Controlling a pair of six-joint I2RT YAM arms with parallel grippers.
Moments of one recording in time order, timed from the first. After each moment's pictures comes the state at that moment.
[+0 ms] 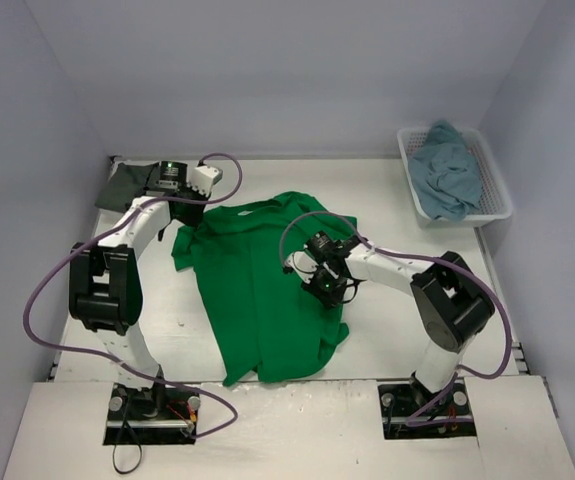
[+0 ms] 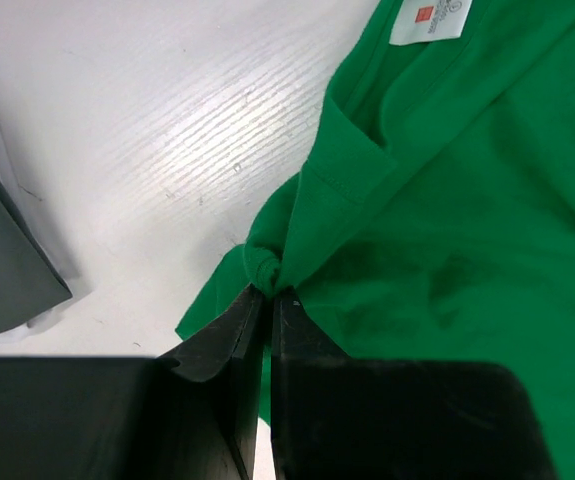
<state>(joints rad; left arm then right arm) -0.12 1.79 1.39 -0.49 0.19 0.37 0.68 1.74 1.02 -0.65 -0.18 -0.41</state>
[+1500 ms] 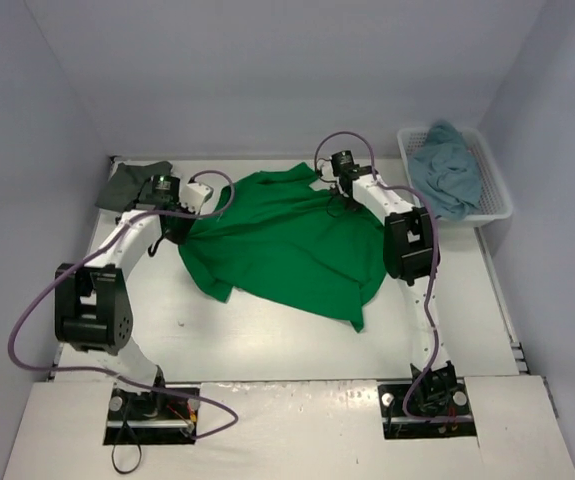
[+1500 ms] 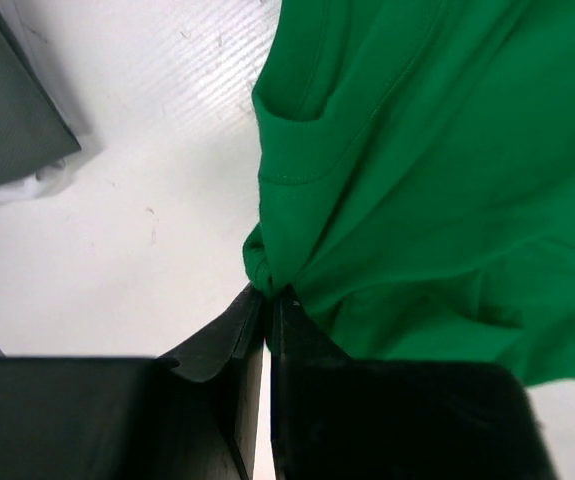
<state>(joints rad) -0.10 1.66 1.25 -0.59 0.04 0.43 0.30 2.45 2.01 -0.62 0.31 -0.53</state>
